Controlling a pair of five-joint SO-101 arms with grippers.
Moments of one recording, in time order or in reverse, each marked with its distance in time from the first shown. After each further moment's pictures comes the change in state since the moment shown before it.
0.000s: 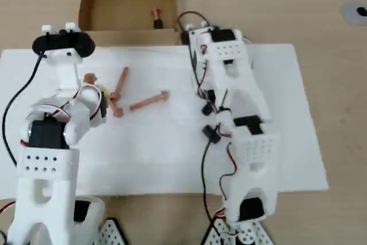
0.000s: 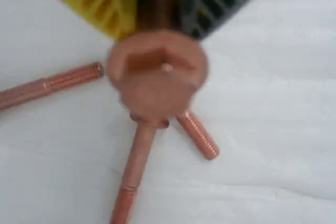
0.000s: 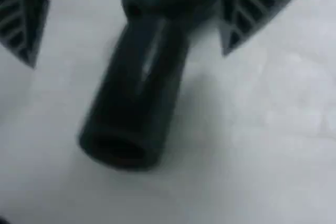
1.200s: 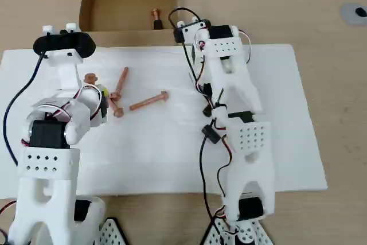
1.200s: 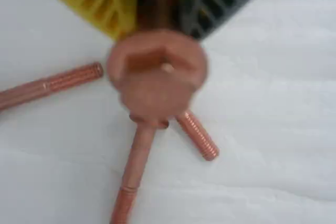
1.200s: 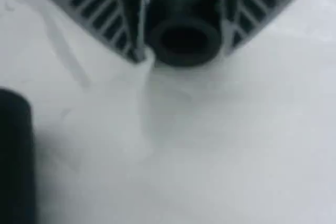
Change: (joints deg) left arm 0.0 0.0 0.0 0.0 0.0; right arm 0.2 9.4 -14.8 2.1 8.1
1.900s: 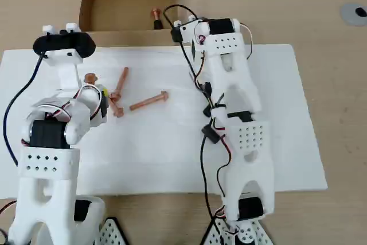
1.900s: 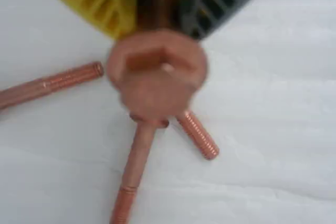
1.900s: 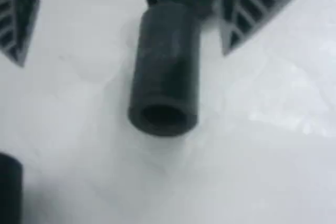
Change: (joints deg) left arm 0.0 0.0 0.0 -0.1 0.0; right arm -0.4 0.4 -7.6 10.1 2.3
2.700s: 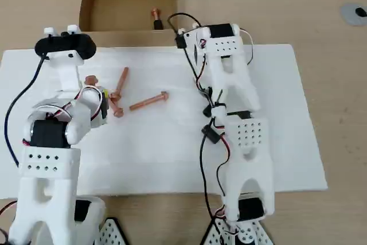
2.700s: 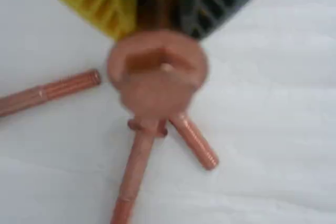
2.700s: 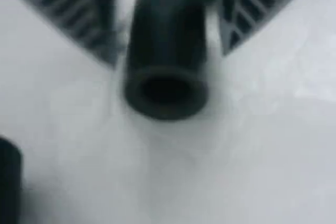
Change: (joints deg) left arm 0.0 0.0 1.1 0.0 0.0; right arm 0.5 5.0 1.1 -1.2 0.1
